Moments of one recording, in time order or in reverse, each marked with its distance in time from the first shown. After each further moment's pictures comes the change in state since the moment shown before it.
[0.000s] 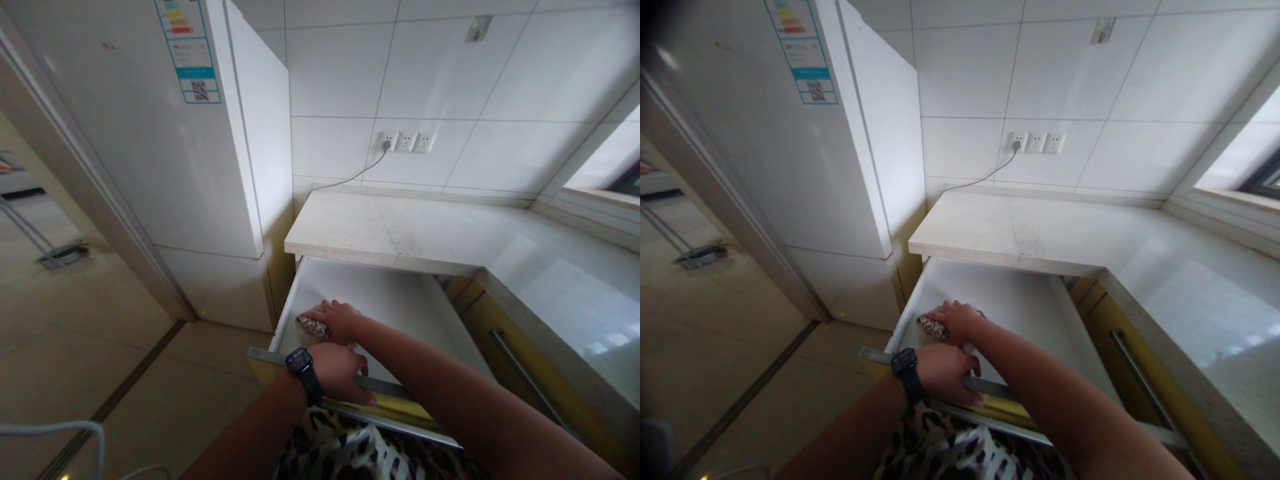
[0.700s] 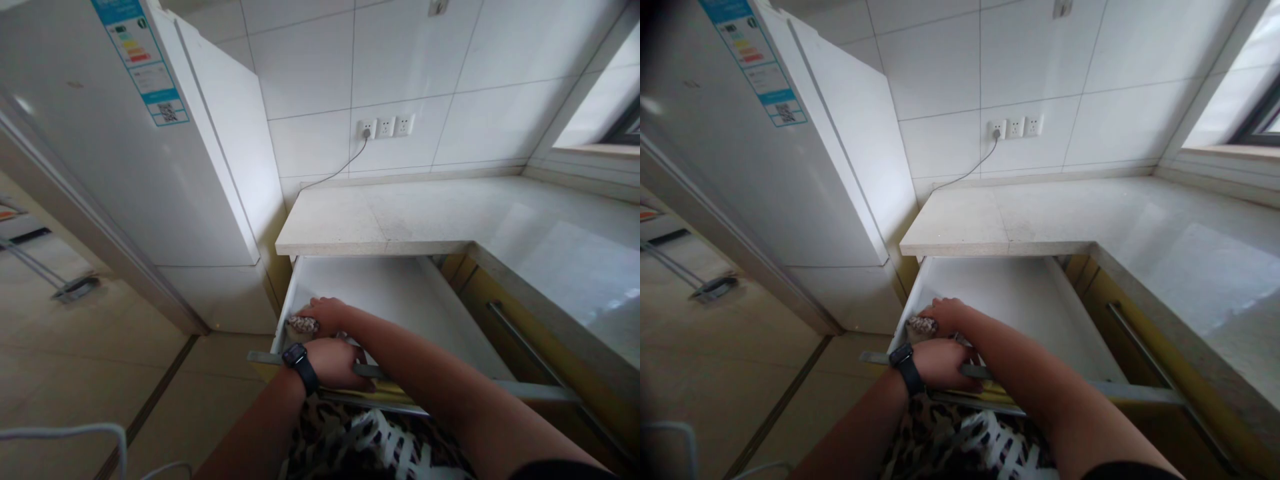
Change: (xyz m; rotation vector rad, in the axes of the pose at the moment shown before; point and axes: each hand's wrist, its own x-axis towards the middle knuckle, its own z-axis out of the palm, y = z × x) left_hand 0.005 0.005 -0.004 -0.013 -0.099 -0.010; right_hand 0.021 -0.011 0.000 0.088 0.027 -0.040
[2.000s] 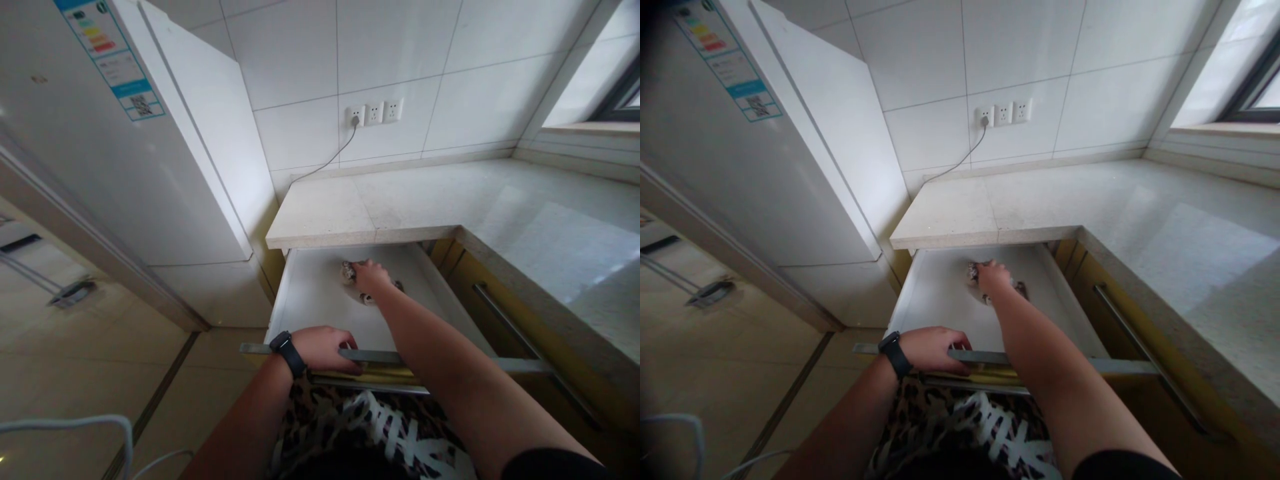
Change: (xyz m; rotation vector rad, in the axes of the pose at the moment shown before) left_hand 0.002 -0.005 -0.001 -0.129 -0.038 0.014; right_hand -0.077 0.095 -0.016 0.030 0.085 0.811
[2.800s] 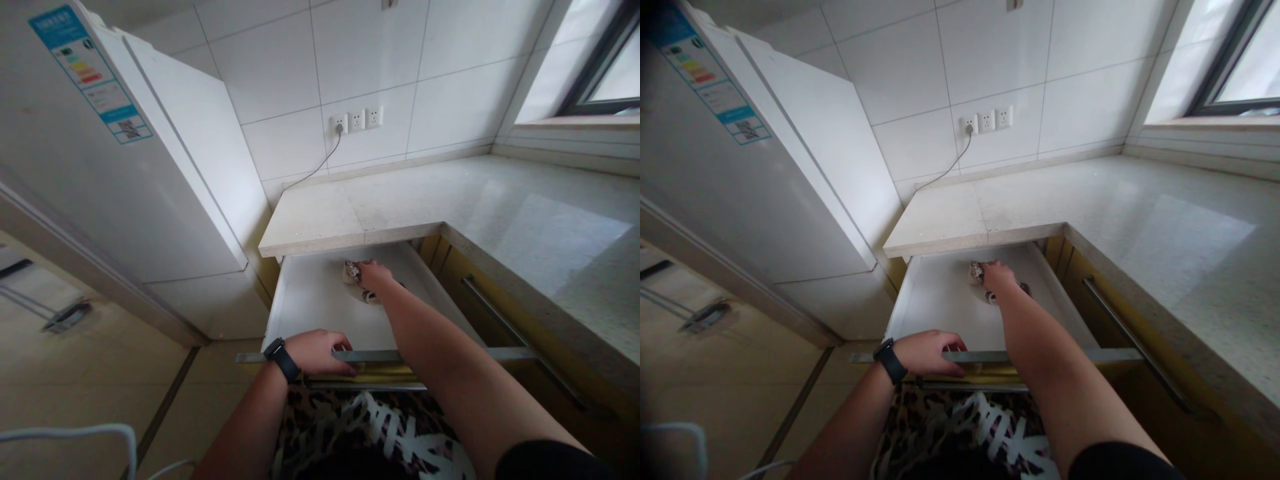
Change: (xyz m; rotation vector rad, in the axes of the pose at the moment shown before) left_hand 0.000 0.003 0.001 -0.027 0.000 -0.036; right_hand 0.001 0.041 0.001 0.016 0.055 -0.056
